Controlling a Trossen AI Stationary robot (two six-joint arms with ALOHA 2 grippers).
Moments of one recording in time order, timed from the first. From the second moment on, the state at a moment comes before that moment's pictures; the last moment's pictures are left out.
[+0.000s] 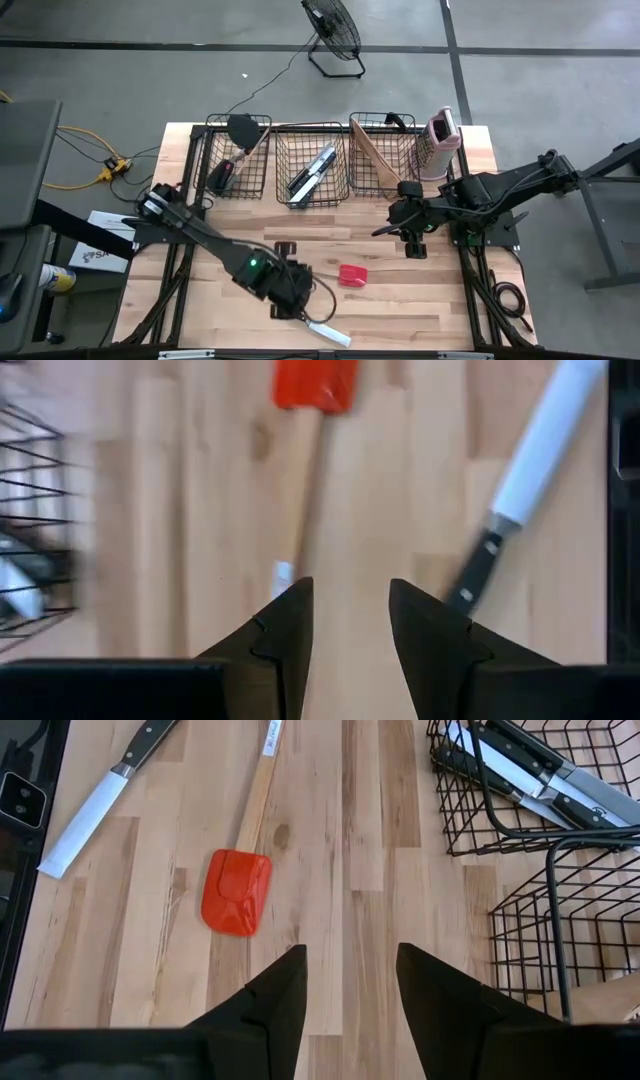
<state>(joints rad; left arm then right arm) -0.56 1.85 1.72 -1.09 -0.30 -0.50 0.32 1.22 1.23 -0.99 0.18 0.26</state>
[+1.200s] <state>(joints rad) -0.63 2.18 1.72 -0.80 -0.06 -0.24 0.32 1.22 1.23 -1.02 0.18 0.28</state>
